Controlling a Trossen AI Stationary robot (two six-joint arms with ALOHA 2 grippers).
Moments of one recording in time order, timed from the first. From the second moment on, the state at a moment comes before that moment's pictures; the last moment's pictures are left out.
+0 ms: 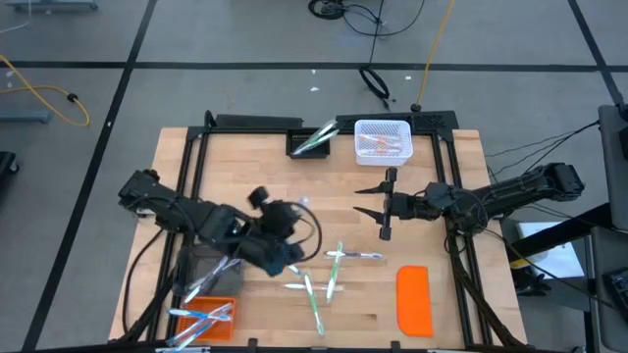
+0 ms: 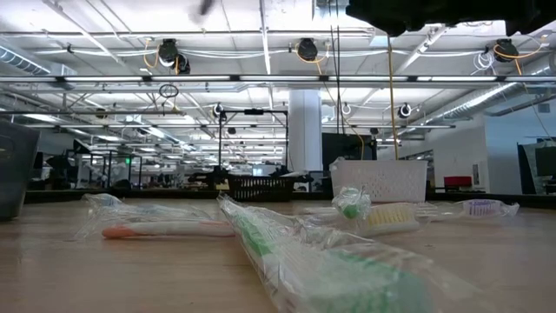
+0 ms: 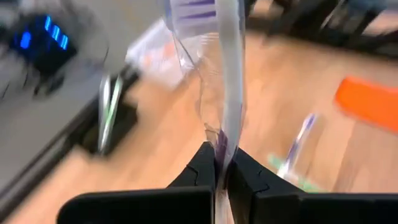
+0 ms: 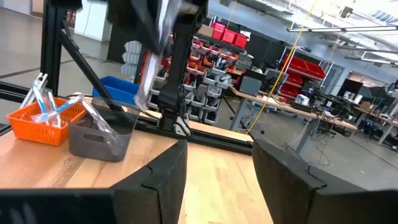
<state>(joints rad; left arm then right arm) -0.45 1.72 1.84 -1.14 -0.81 -0.71 0.14 1.02 0.50 0.59 0.24 -0.31</state>
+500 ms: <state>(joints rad) -0.55 1.72 1.82 -1.57 -0.42 -1.34 0.14 1.02 0.50 0.57 0.24 -0.31</state>
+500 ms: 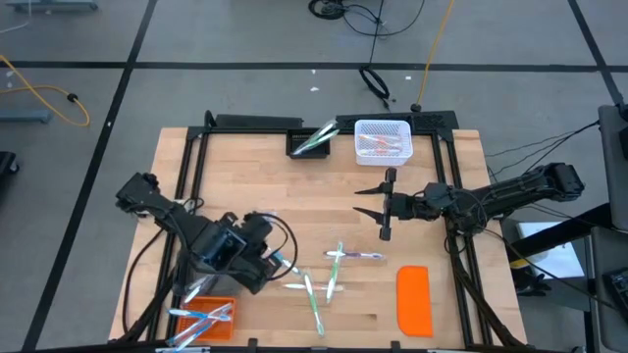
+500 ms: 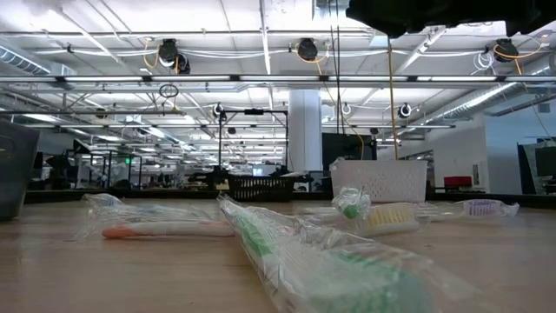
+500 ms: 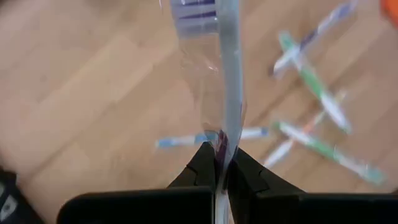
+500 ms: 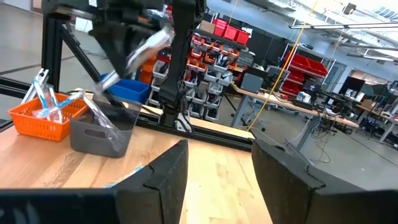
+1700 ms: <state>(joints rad) -0.52 1.72 1.21 -1.55 0.52 -1.18 0.14 1.02 0.50 0.57 0.23 -0.30</state>
